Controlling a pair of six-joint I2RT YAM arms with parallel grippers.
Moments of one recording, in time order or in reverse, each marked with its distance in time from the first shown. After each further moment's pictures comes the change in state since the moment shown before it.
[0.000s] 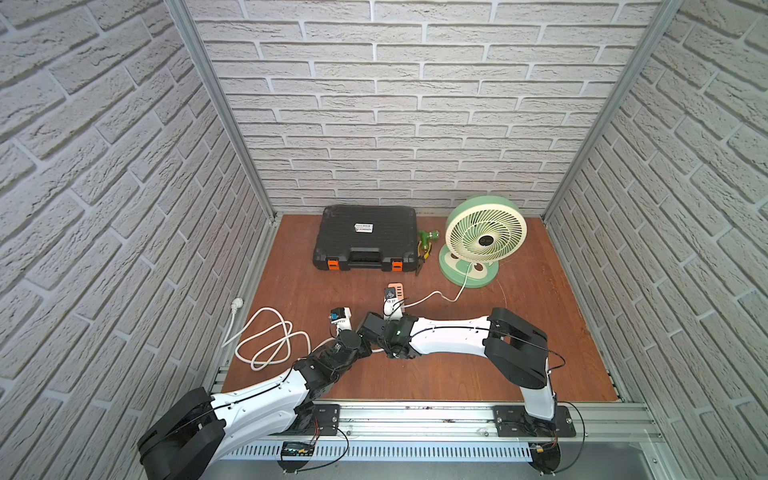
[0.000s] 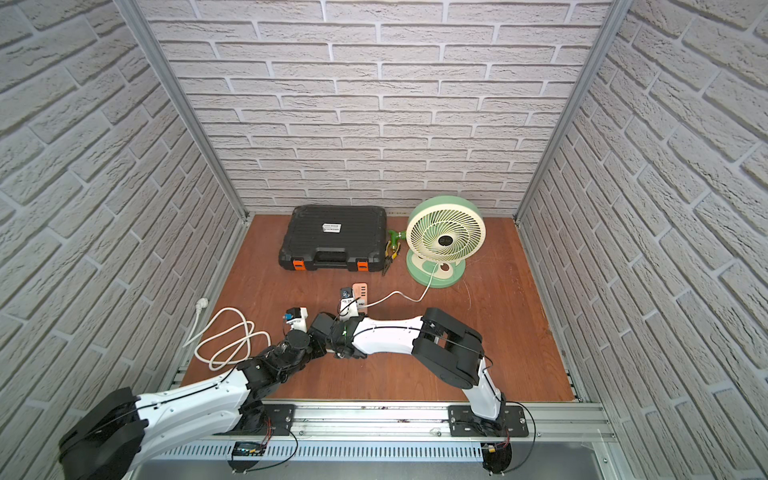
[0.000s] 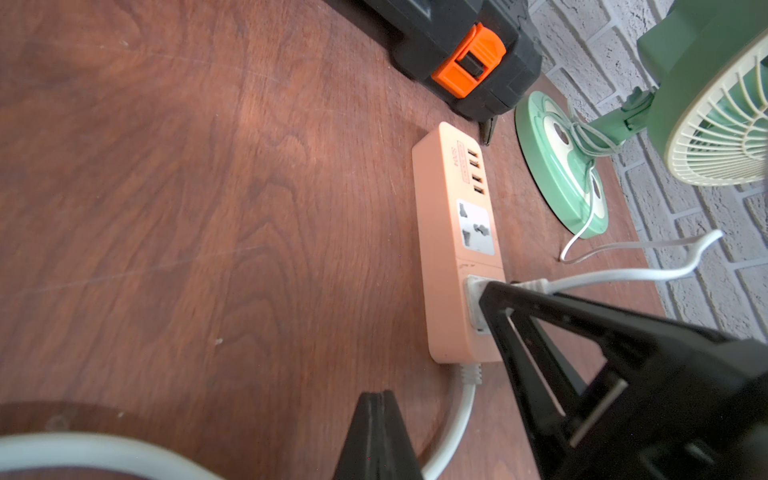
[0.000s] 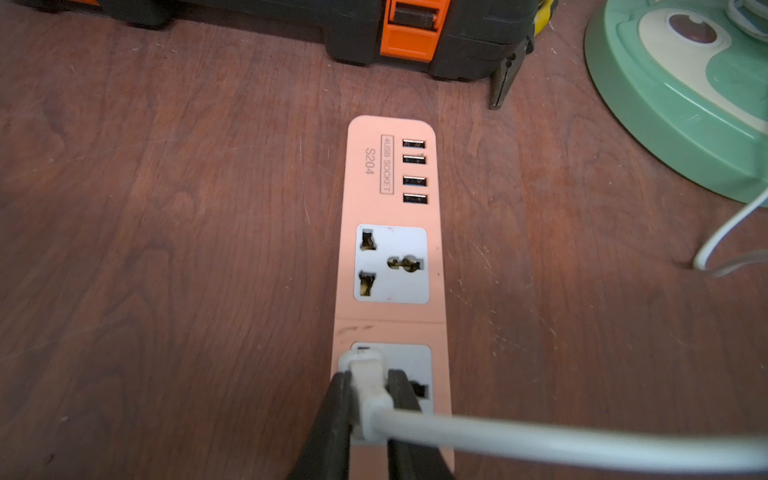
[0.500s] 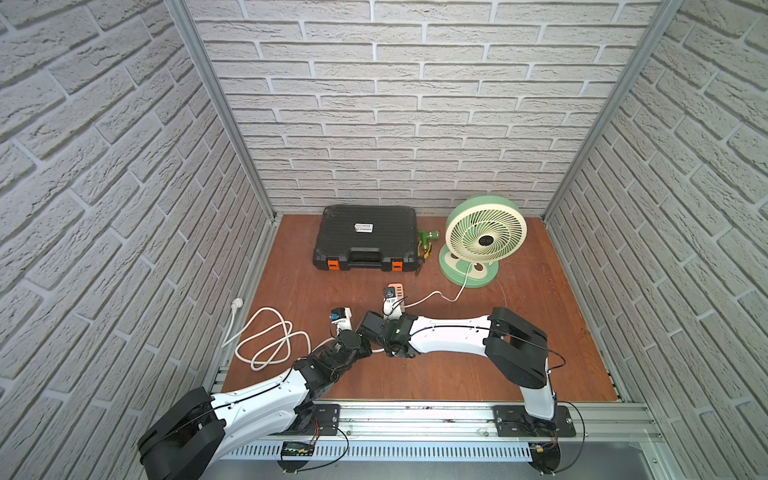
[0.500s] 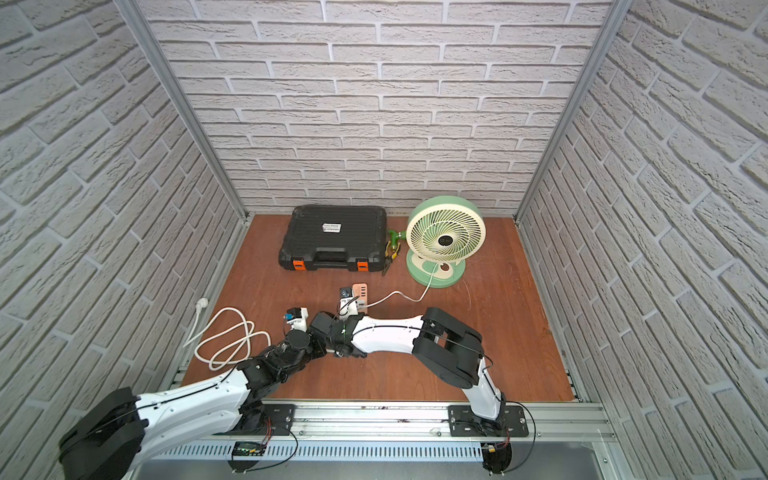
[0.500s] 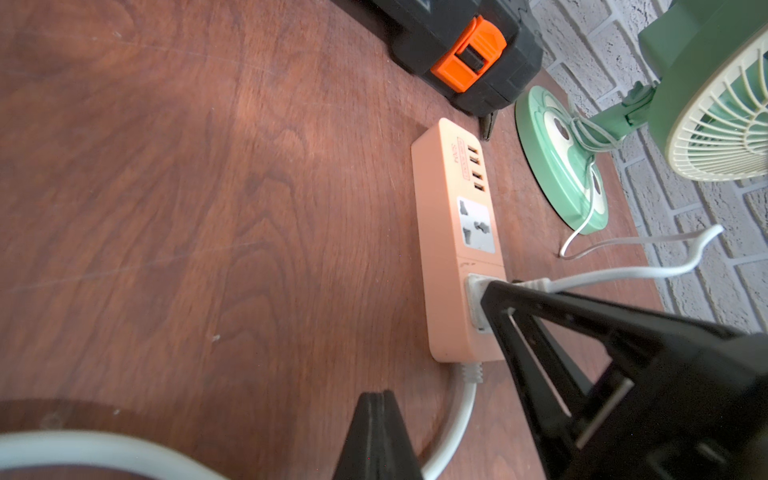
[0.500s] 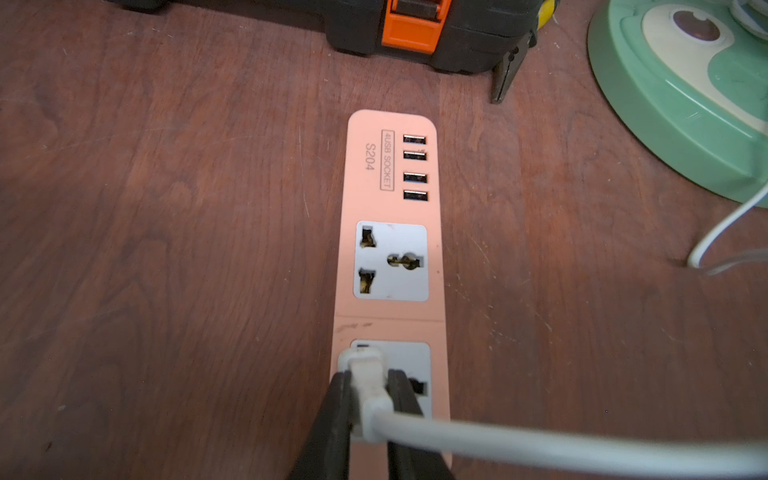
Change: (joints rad) left arm 0.000 -0.002 0.000 -0.006 0.011 0.000; right arm -0.002 0.000 0.022 -0.047 -0.018 -0.003
